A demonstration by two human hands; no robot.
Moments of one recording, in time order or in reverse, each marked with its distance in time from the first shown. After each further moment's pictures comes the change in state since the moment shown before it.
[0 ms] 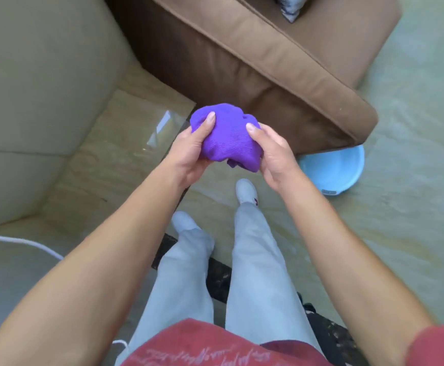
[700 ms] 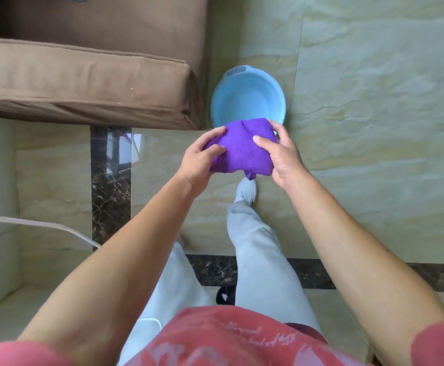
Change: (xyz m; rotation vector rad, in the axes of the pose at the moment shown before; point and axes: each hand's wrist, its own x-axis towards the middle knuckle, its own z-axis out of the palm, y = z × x) left_hand 0.076 -0.288 0.335 0.470 -0.065 -0.271; right_hand -0.024 0.015 -0.456 0.357 0.381 -0.040
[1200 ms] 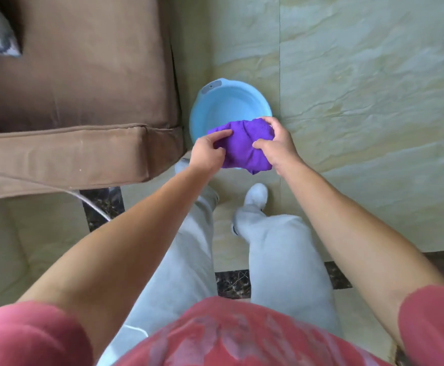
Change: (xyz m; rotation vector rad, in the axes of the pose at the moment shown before) left_hand 0.172 0.035 0.102 0.832 0.028 0.008; right_hand 0.174 -0.046 -0.058 -0.494 0.132 -0.010
